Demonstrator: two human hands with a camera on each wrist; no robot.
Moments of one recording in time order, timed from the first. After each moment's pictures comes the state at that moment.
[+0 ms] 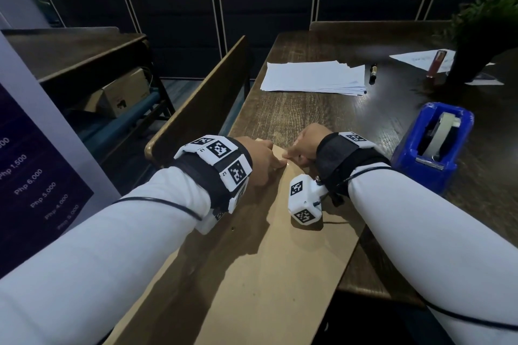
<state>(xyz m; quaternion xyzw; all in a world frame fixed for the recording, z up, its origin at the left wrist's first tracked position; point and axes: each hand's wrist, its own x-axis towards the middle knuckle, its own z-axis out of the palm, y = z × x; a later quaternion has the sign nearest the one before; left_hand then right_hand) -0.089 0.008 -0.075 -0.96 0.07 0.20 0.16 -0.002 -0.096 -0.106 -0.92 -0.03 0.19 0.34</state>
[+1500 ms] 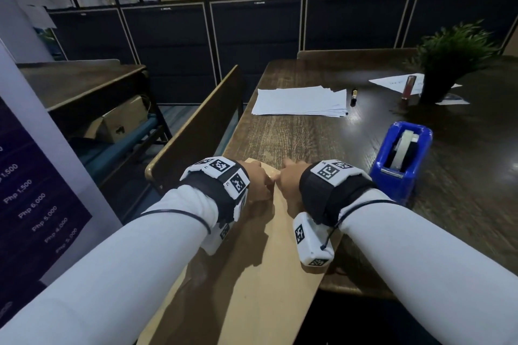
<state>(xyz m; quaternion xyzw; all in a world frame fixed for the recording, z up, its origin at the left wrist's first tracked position) -0.082 0.005 -0.087 -0.97 0.04 0.20 0.13 -0.066 -0.099 -0.089 -0.94 -0.23 0.15 -0.20</state>
